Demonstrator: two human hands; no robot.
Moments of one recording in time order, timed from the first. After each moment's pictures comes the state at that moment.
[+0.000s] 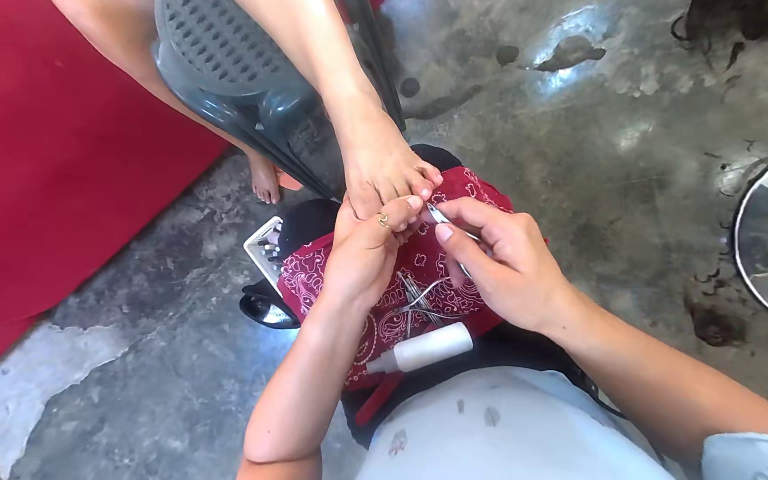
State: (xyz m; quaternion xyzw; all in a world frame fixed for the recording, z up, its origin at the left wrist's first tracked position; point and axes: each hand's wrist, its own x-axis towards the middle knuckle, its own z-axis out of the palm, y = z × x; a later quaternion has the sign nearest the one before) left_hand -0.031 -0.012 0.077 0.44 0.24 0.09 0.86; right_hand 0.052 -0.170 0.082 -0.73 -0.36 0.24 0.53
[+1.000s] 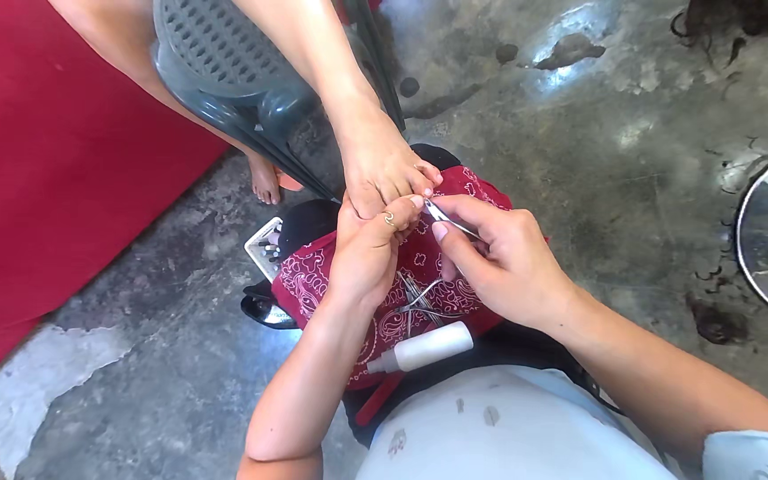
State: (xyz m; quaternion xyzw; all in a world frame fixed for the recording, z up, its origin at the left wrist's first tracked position) left_hand -0.028 -0.018 0.077 0.45 0.27 0.12 0.84; right_hand 0.053 -0.167 0.084 -0.75 -0.38 0.21 0.50
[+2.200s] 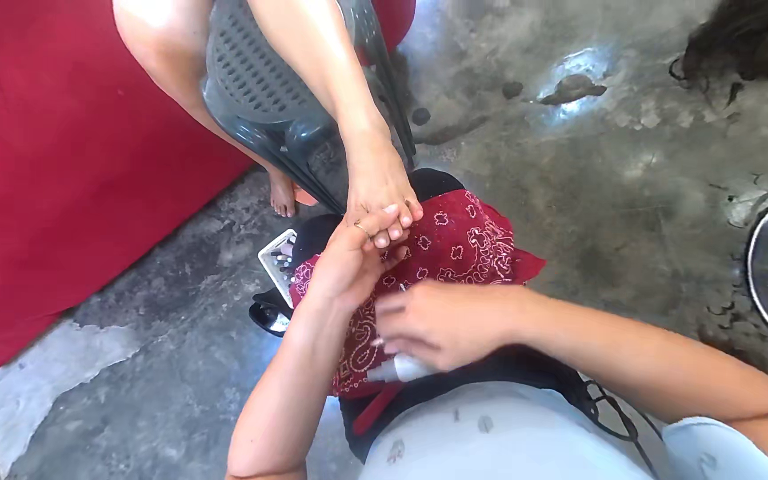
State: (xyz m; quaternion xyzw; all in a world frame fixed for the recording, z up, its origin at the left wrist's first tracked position) left_hand -0.037 0.006 0.090 0.43 0.36 0.02 0.83; right_hand 0.043 -0.138 0.065 -0.48 -0.73 0.36 0.32
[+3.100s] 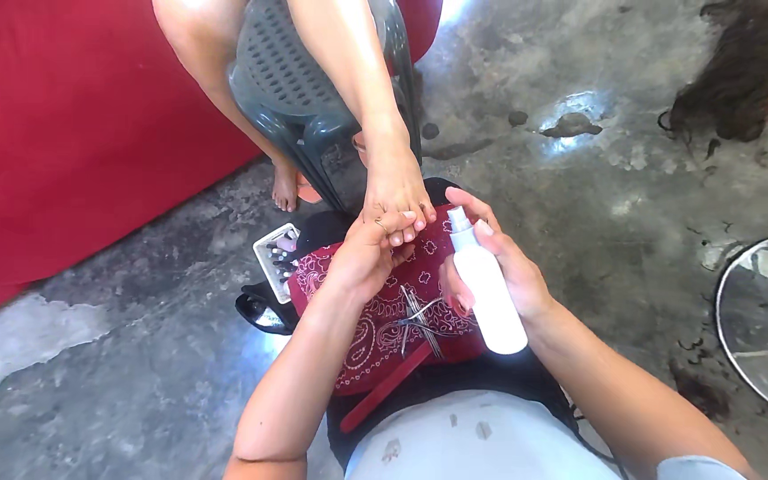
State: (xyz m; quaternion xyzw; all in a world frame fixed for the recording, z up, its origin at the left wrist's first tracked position) left_hand -0.037 0.000 0.081 0.40 0.37 0.06 0.84; right_hand 0.066 -0.165 0.058 -0.36 -0.22 0.52 0.74
